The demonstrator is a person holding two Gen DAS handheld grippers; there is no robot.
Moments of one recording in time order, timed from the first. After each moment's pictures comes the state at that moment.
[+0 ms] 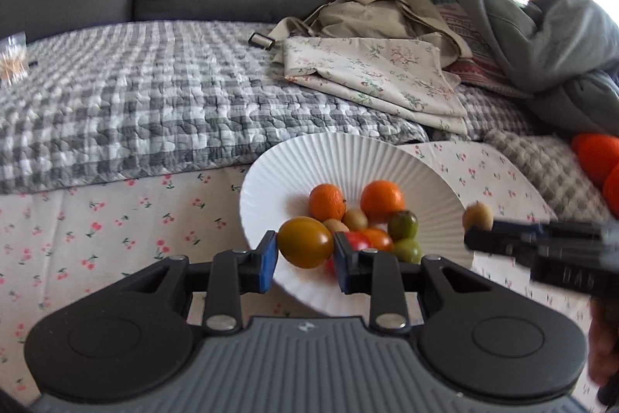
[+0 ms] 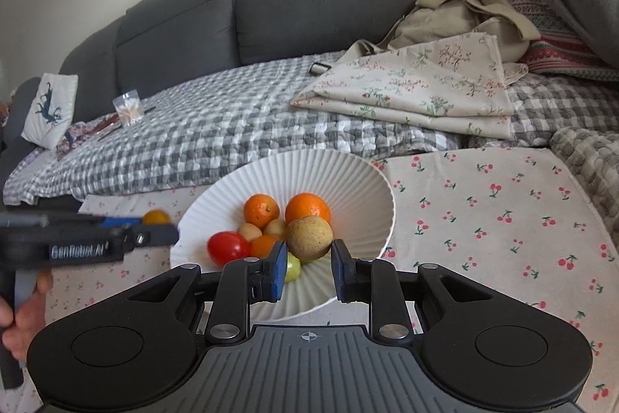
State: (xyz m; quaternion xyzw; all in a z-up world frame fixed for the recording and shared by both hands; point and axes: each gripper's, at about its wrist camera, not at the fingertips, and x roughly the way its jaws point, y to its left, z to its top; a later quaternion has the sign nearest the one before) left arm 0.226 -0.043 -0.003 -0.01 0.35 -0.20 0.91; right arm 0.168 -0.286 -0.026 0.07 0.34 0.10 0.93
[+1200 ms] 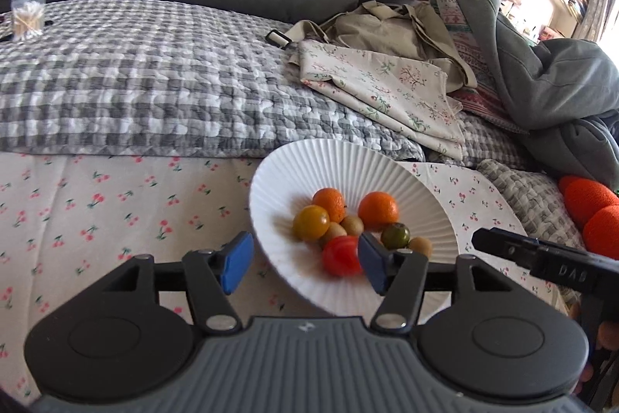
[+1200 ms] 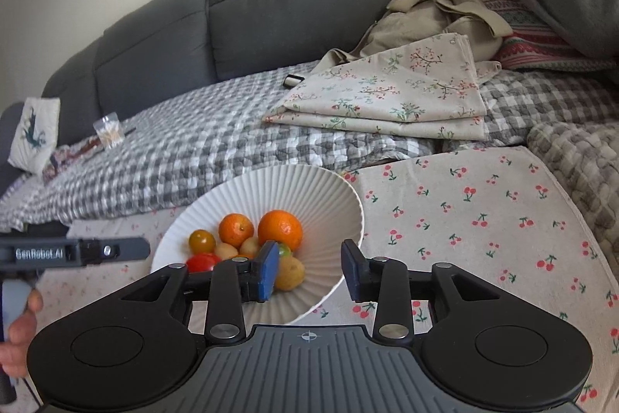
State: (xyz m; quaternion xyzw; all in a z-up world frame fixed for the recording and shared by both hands) left arm 0.213 -0.017 0.004 -0.08 0.36 -0.19 0.91; right arm 0.169 -0.307 -0.017 0.11 0.33 0.07 0.93
